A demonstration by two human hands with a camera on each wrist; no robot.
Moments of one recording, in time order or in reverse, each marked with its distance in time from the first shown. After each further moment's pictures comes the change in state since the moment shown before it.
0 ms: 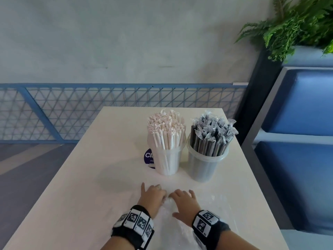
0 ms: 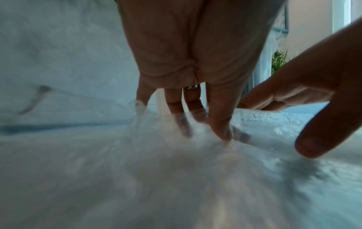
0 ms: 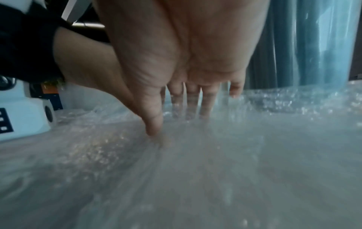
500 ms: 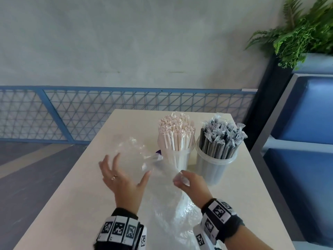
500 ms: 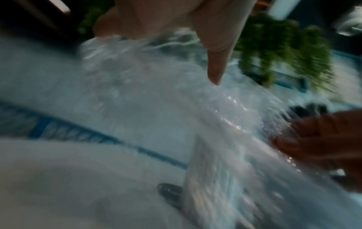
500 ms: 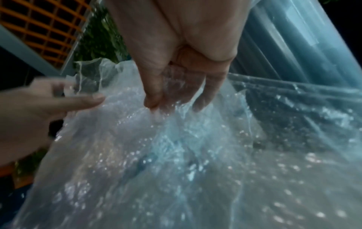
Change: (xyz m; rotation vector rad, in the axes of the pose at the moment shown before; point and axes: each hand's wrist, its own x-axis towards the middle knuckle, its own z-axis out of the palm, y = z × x) left_hand -0.047 -0.038 -0.051 -0.559 1.143 -0.255; right_hand -0.003 -0.012 -0.060 0.707 0.416 -0.083
